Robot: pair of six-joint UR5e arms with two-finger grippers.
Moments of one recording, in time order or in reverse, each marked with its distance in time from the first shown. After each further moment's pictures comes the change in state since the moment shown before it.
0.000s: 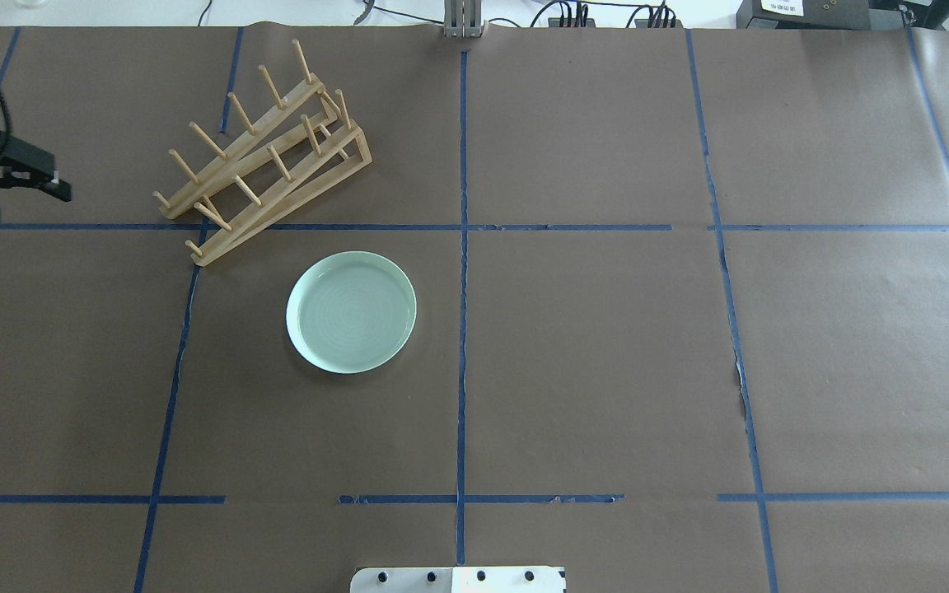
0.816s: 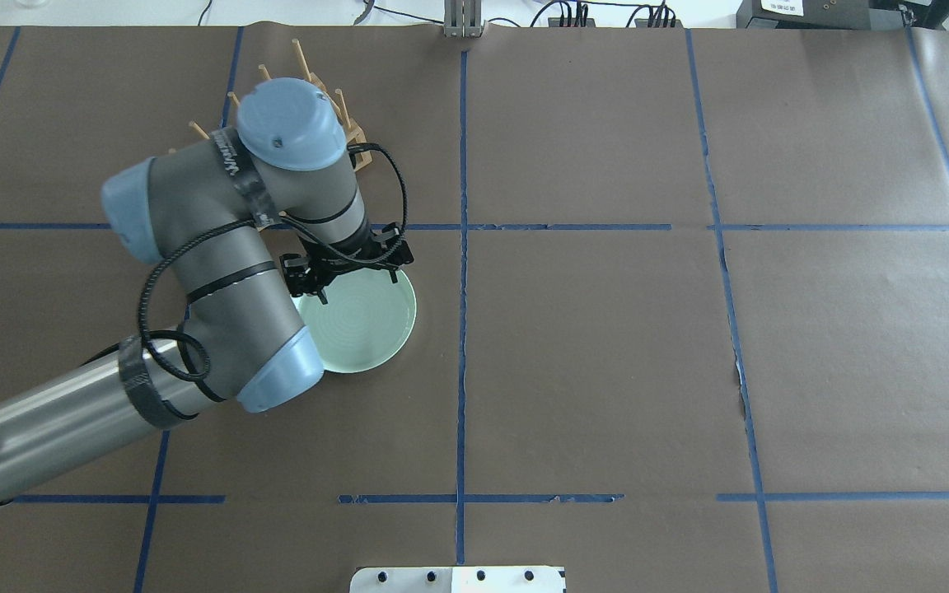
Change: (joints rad) left arm 0.412 -0.527 0.370 0.275 0.254 -0.254; right arm 0.000 0.000 0.001 0.000 0.000 0.000
